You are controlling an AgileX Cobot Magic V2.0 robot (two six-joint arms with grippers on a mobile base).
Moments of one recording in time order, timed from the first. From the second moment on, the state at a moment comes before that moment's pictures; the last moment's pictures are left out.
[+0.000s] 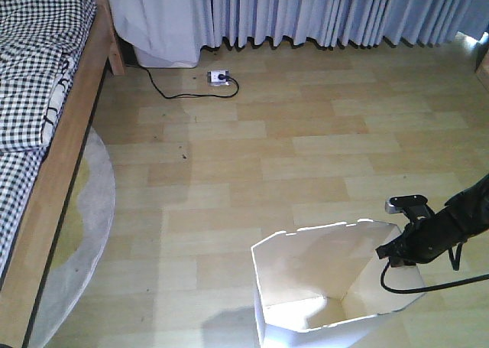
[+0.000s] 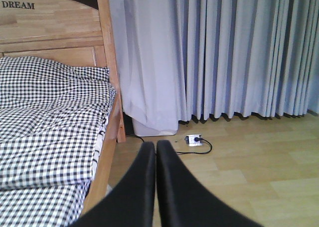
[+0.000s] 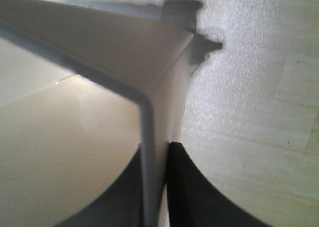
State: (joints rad) left arm 0.05 -0.02 0.03 0.04 0.12 -0.05; right arm -0.27 2.54 -1.07 0.94 0.29 -1.35
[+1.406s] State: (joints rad) left arm 0.05 -0.02 0.03 0.04 0.12 -0.05; right arm -0.27 2.54 -1.07 0.93 0.29 -1.35
